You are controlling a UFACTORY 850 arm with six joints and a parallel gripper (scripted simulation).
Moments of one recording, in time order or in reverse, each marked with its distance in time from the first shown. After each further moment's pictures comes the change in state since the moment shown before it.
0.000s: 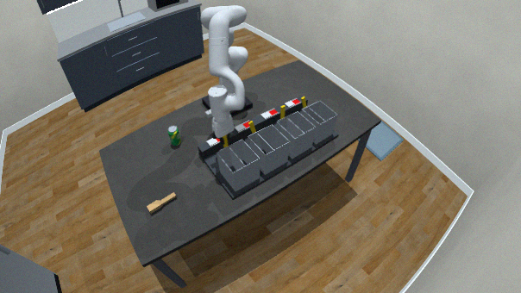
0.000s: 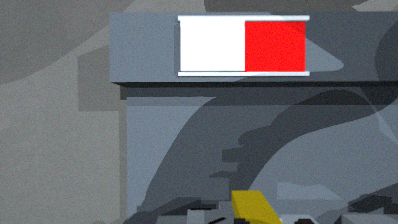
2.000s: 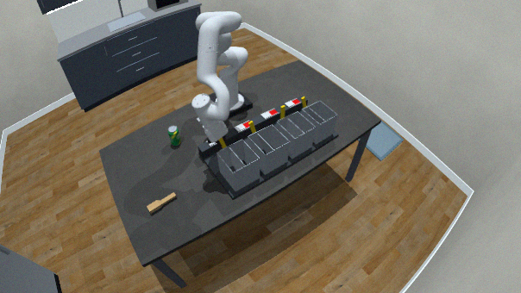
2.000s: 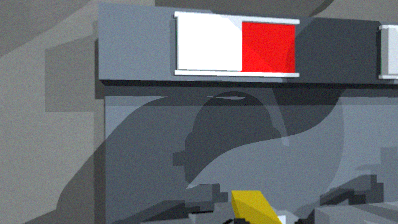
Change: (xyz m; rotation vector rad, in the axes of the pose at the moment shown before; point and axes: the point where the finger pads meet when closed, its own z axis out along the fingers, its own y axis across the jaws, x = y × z) arm 0.000 -0.021 0.002 -0.210 0.000 0.000
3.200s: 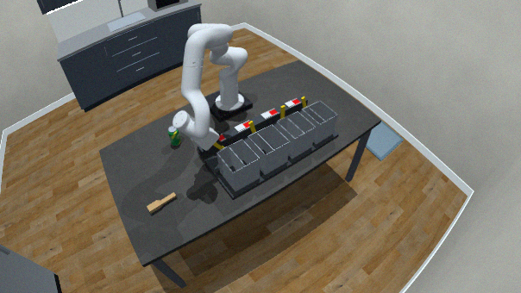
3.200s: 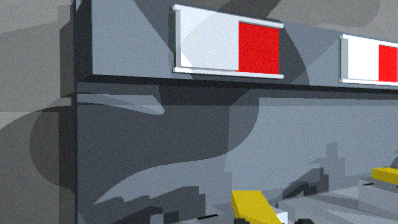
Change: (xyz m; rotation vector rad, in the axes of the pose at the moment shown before) arm 0.000 -0.029 0.004 -0.294 -0.001 0.000
